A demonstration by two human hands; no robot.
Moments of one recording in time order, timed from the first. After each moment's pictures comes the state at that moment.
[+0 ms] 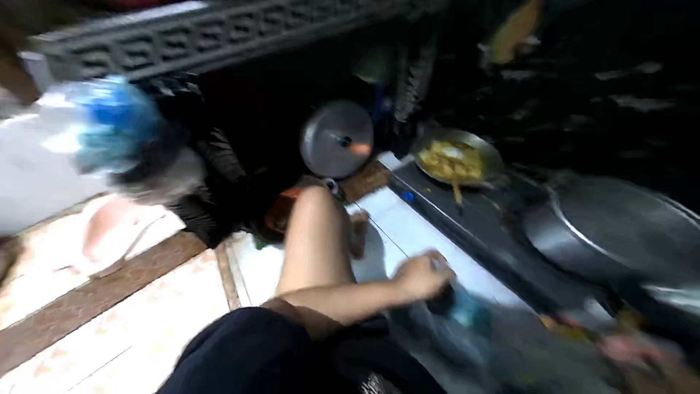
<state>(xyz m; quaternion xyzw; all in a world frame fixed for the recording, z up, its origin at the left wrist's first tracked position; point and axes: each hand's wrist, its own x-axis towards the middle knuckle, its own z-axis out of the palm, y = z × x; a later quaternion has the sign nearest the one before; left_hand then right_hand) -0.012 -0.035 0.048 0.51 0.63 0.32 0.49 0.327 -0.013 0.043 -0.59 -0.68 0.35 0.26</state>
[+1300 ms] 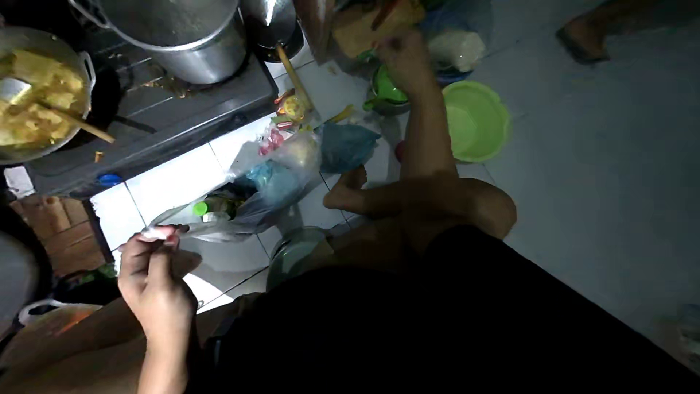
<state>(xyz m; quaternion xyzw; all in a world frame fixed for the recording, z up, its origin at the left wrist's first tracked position) 0.014 -0.004 0.024 0.62 0.43 0.42 0.50 0.488 -0.032 0.038 -0.87 -0.32 0.20 0.33</state>
